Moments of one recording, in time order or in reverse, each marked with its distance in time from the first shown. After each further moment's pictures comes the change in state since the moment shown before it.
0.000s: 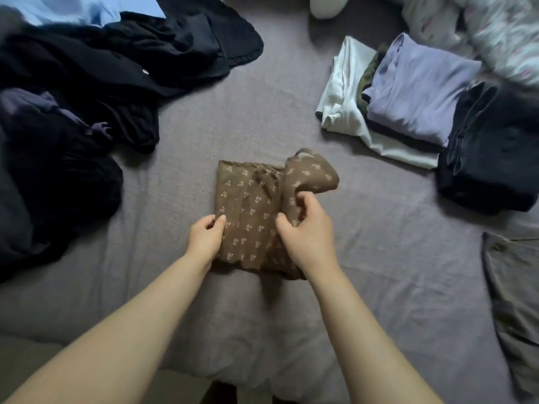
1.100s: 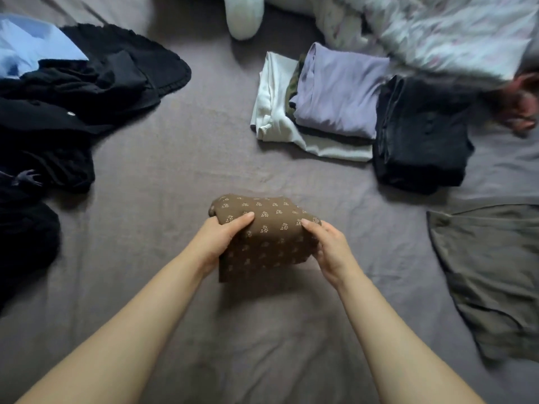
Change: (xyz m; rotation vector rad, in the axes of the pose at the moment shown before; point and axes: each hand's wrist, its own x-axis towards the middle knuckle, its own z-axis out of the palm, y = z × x) left_hand -0.063 0.084 0.082 -0.157 -0.489 -0.060; right_hand 0.023 0.100 -0.100 0.833 -0.019 0.418
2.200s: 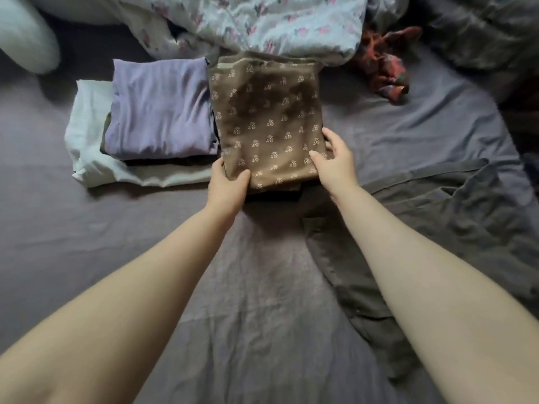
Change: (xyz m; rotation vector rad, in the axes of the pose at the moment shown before) left_hand 0.128 0.021 0.339 0.372 0.088 0.394; right_hand 0.158 -0.167 -0.276 -0.397 0.371 -0.443
